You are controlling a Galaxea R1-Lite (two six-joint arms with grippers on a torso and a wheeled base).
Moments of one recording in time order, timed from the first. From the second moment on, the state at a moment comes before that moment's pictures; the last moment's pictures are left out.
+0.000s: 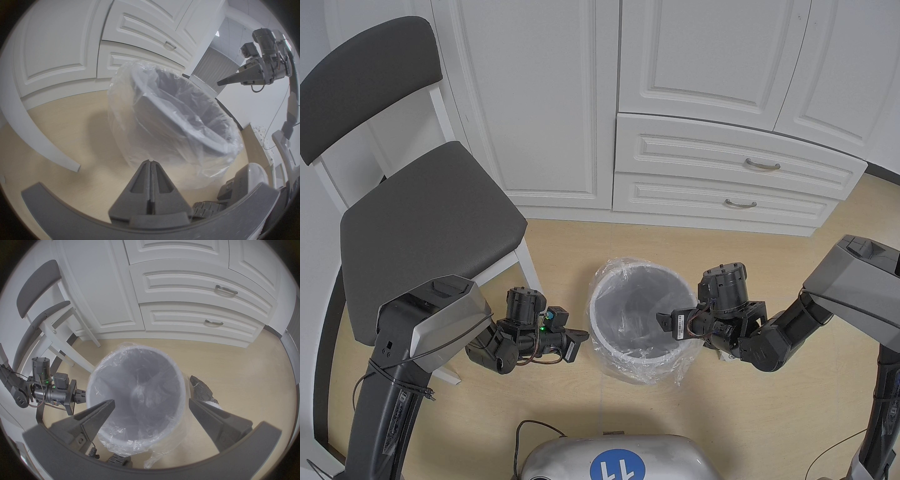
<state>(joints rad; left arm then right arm) -0.37 2.66 -1.33 -0.77 -0.48 0.22 0.51 2.20 -0.94 -0.73 -0.26 0.23</state>
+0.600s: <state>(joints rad) -0.39 2.66 -1.34 -0.76 -0.57 0.27 0.51 2.20 -0.94 -0.72 -0.26 0.23</state>
